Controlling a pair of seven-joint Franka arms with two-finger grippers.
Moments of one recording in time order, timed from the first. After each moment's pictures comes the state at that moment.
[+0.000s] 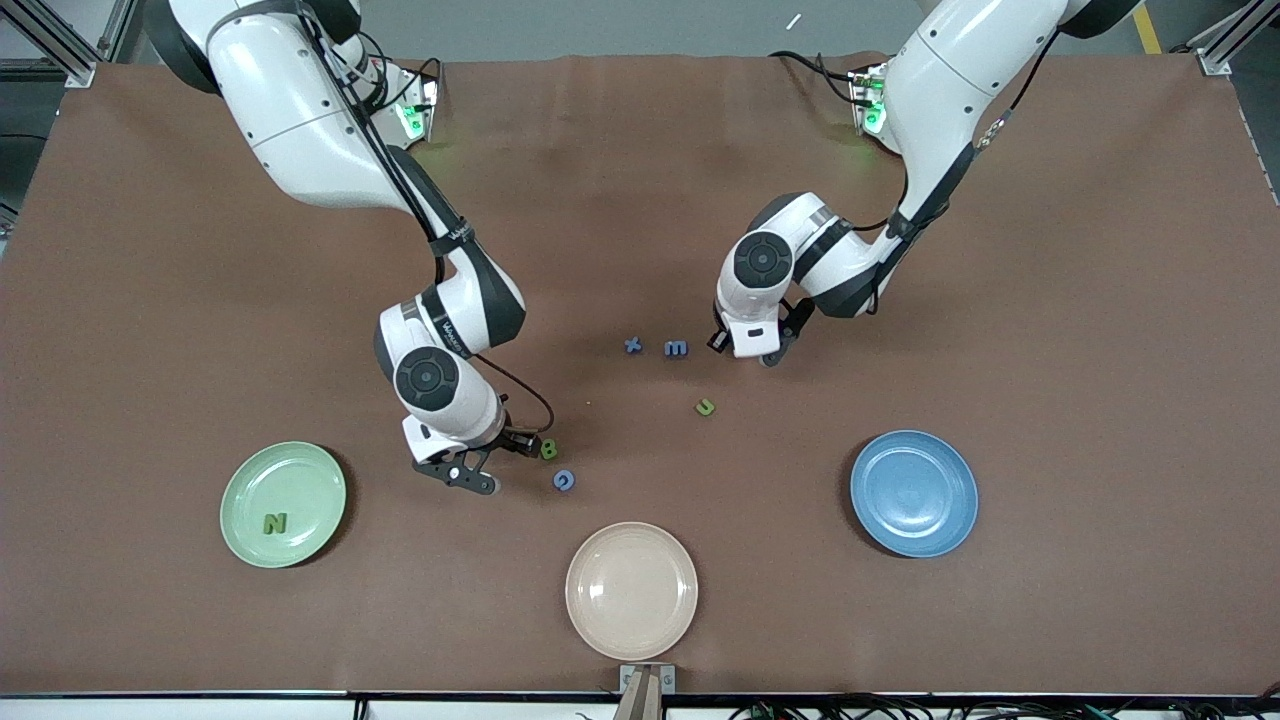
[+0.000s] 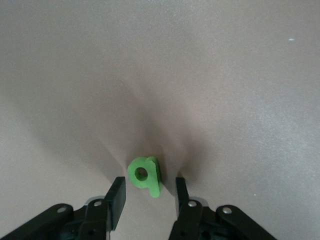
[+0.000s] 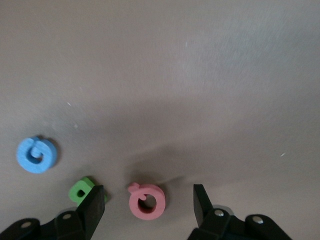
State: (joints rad) left arm -0.23 0.60 -0.47 -2.01 0.24 2.40 -1.79; right arm 0.37 0.76 0.09 -1.57 -0.05 2.33 0.79
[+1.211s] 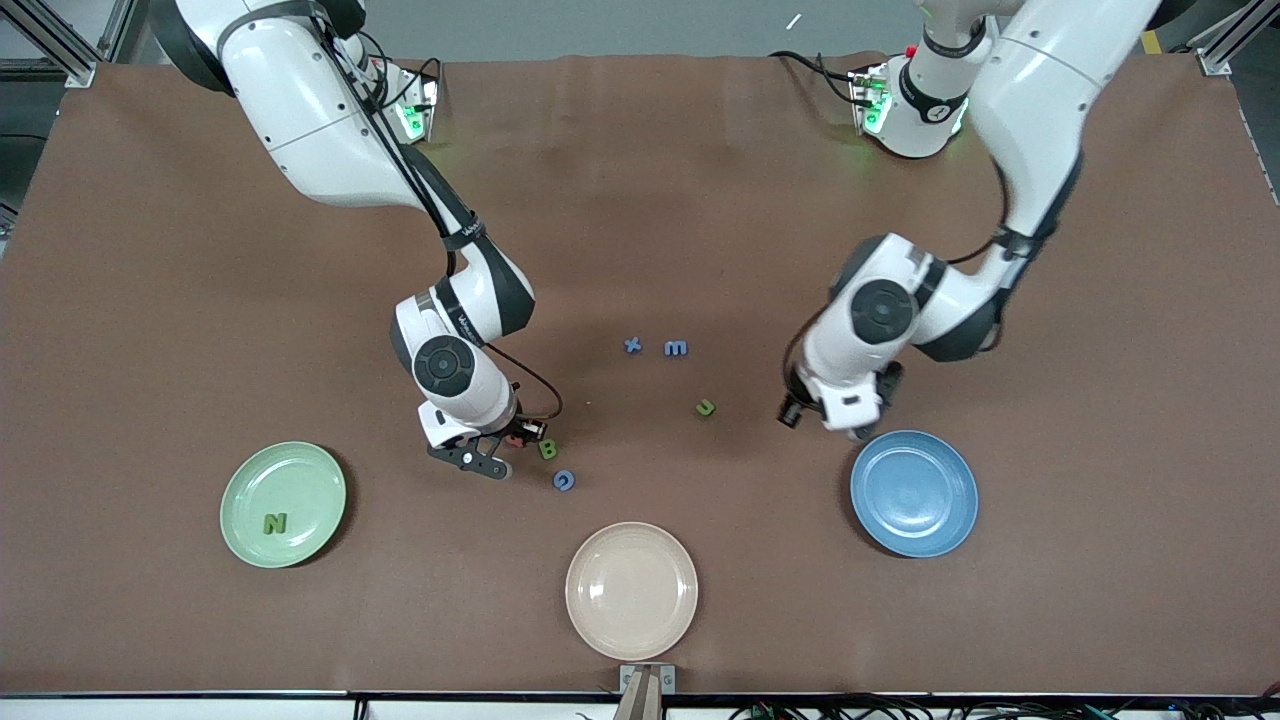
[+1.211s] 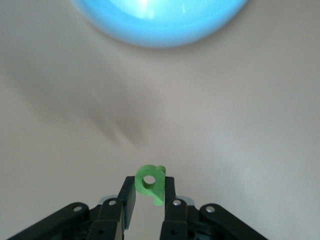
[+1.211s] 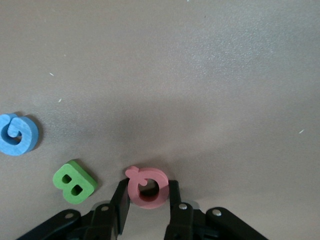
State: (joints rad) left arm 0.03 0.57 -0.46 -1.83 0.27 2.37 -1.52; right arm 0.39 0.75 0.09 -1.63 -0.05 2.38 0.82
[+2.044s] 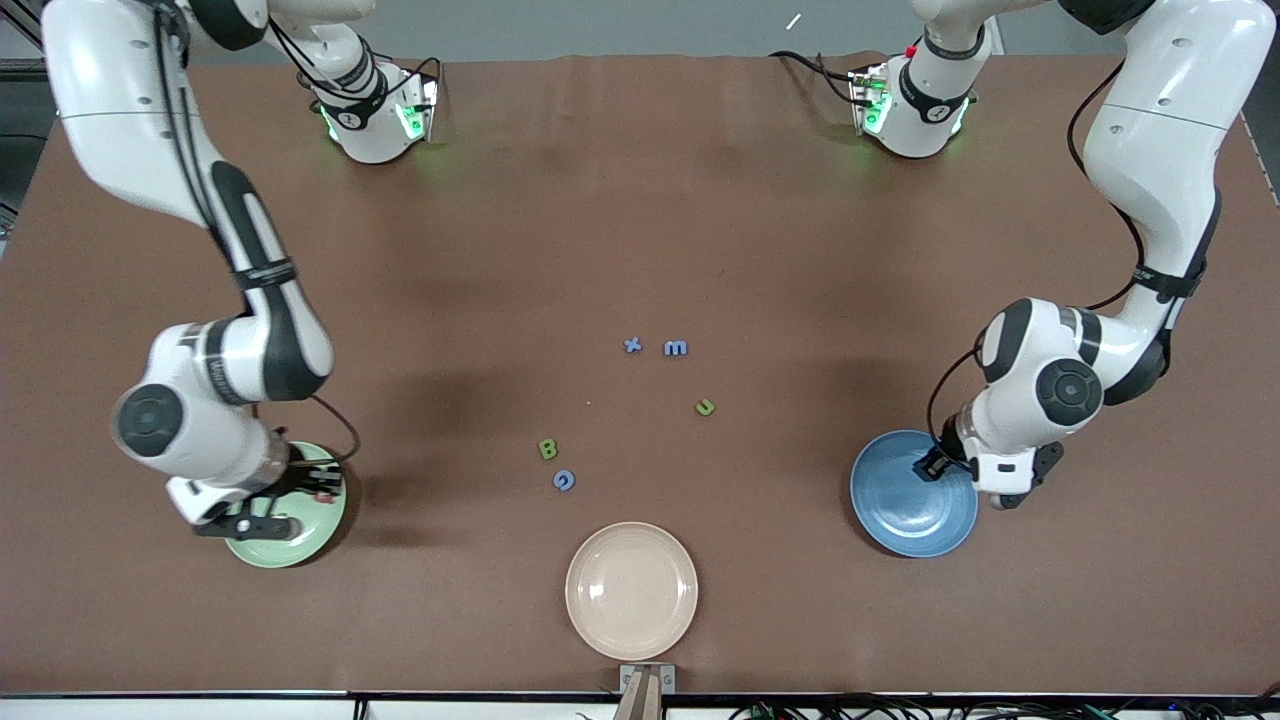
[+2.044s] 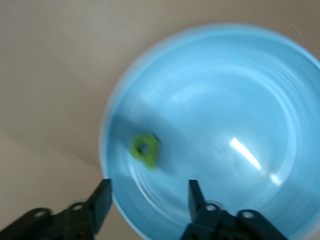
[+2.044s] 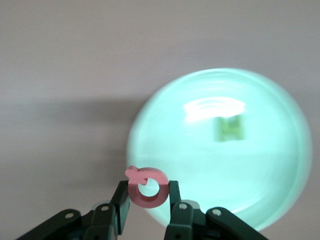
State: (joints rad) left arm 0.22 0.67 -0.43 -1.75 0.33 2.34 -1.04; right arm -0.03 0.66 0.04 -1.54 -0.05 2.25 0.00
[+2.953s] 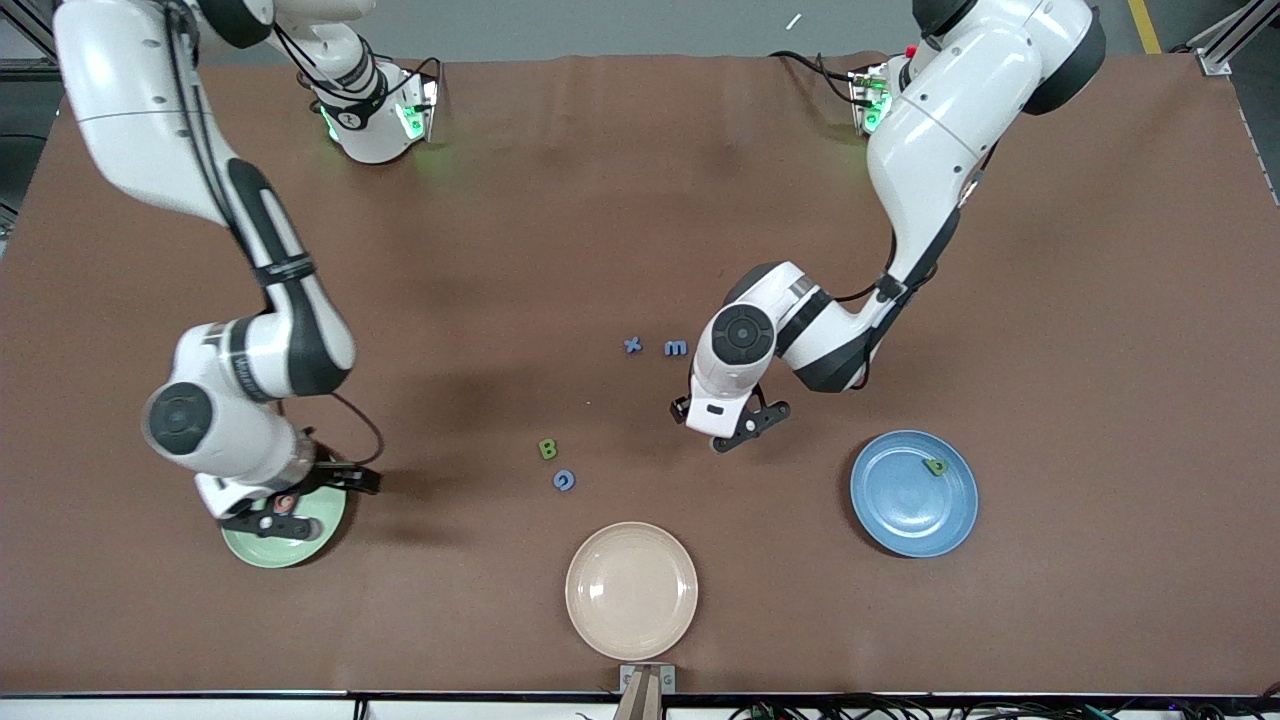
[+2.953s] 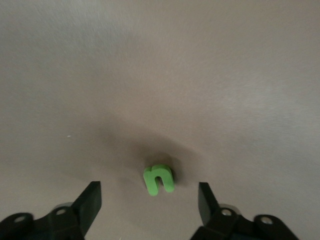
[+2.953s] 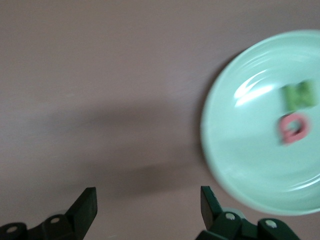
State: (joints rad) left arm -0.32 0.87 -0.41 -1.48 0.33 2.24 -1.32; right arm 0.12 0.67 0.08 -1.54 -0.05 2.25 0.41
